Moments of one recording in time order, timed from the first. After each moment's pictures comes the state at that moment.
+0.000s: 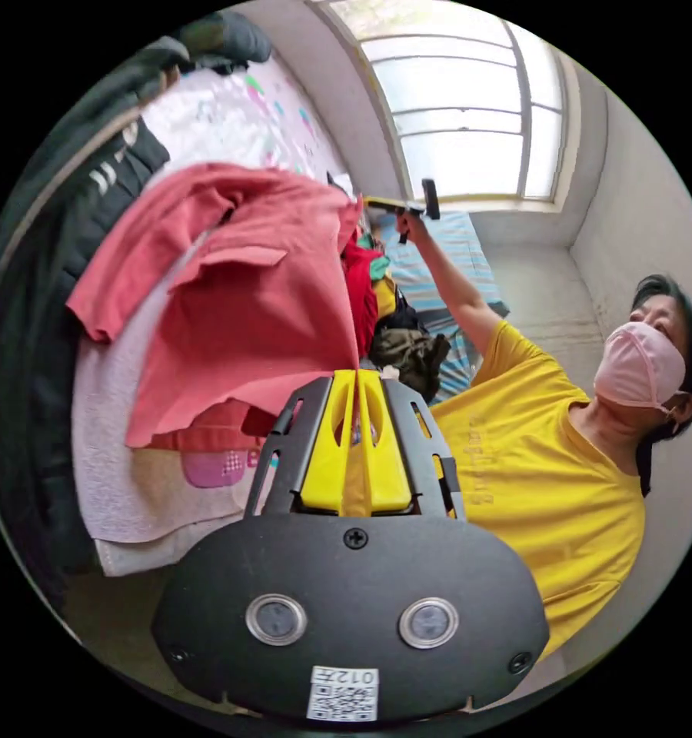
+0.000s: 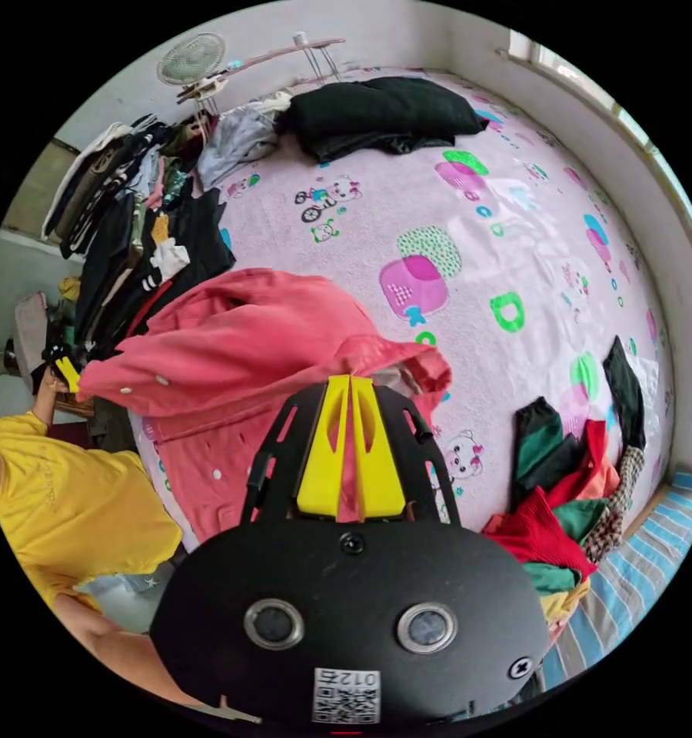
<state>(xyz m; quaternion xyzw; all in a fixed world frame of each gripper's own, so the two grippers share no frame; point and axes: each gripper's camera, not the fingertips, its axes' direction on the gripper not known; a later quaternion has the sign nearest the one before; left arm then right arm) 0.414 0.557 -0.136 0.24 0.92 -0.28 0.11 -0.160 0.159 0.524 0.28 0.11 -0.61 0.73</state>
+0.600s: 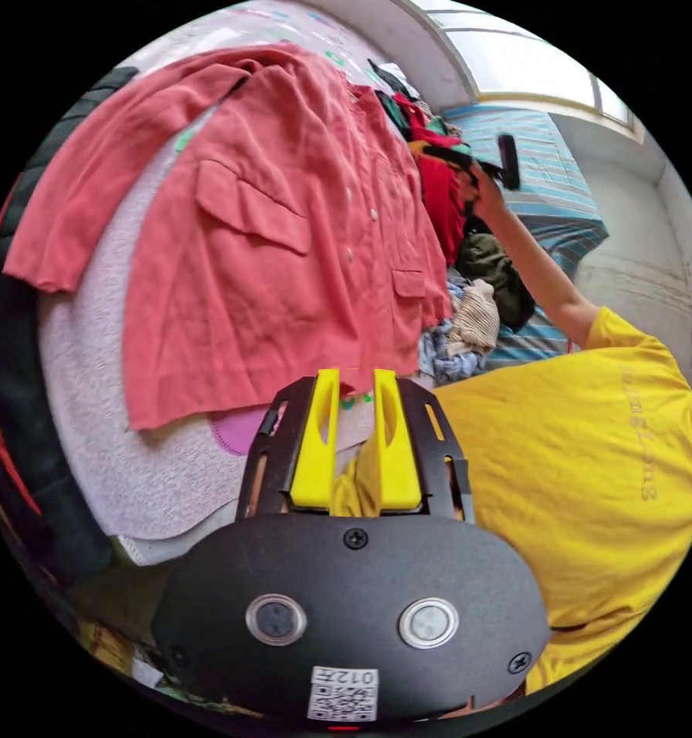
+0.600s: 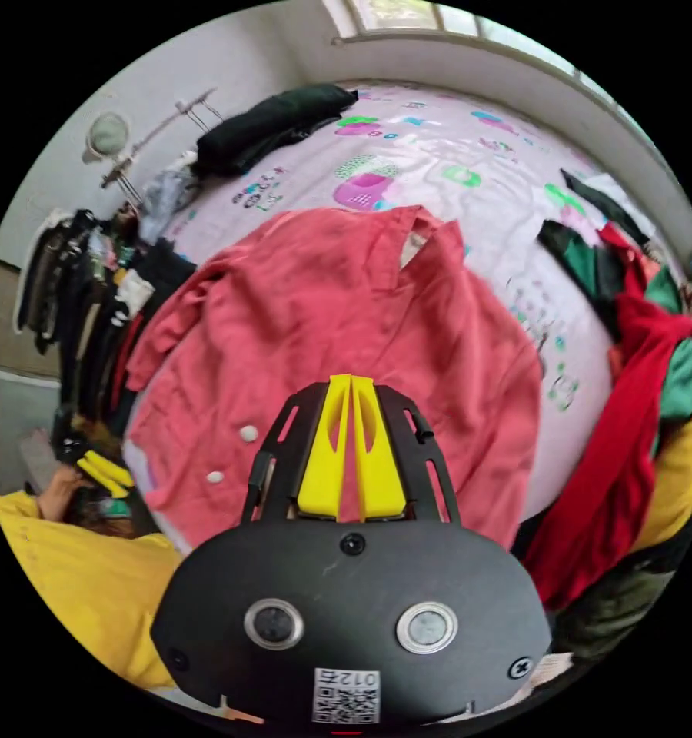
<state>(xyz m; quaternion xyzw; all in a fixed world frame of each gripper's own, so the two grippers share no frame) 0.404 0.457 -0.294 0.18 0.94 -0.11 0.28 0.016 0.189 0.673 0.34 -0.05 -0.45 0.82</state>
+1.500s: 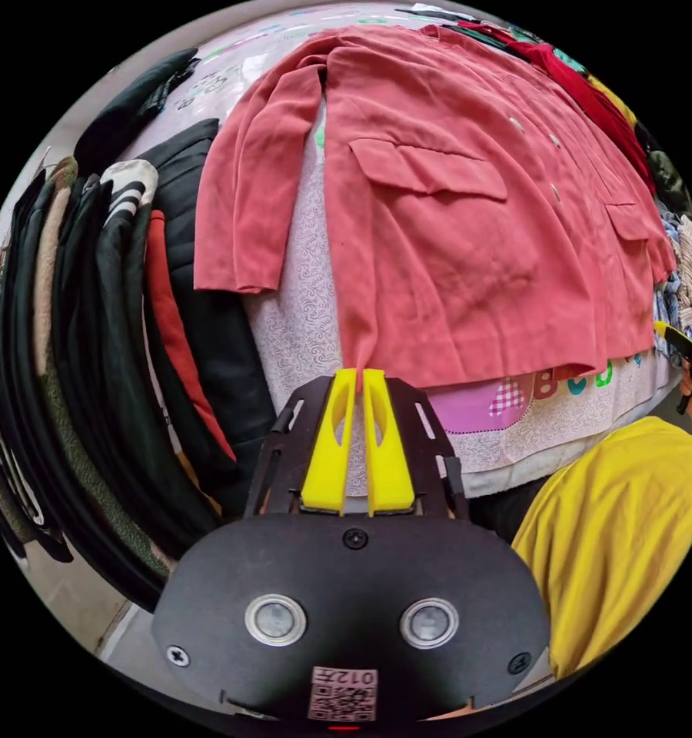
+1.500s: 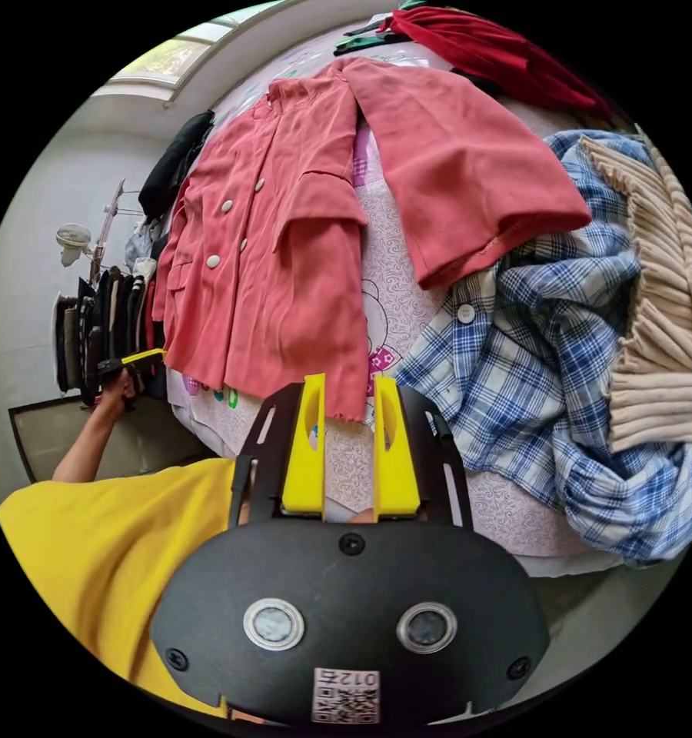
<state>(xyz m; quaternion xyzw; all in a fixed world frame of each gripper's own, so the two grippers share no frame) 0.317 0.451 -0.380 0.07 0.69 -0.12 0.71 0.343 0.373 0.923 0.26 -0.24 -0.23 0.91</state>
